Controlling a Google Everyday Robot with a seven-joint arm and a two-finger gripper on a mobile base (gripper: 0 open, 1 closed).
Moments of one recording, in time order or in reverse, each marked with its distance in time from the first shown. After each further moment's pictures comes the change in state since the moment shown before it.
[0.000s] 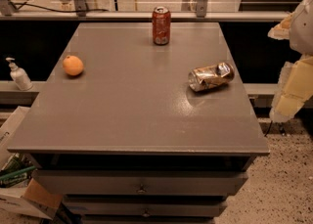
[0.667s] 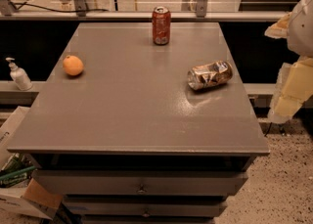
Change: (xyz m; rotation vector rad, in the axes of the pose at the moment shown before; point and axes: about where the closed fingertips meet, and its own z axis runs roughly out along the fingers) arm -0.006 0.003 -0.001 0.014 -0.007 -0.031
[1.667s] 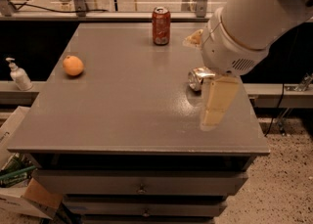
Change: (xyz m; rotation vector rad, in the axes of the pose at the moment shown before) arm -0.116 0.024 0.053 -0.018 -0.160 -0.330
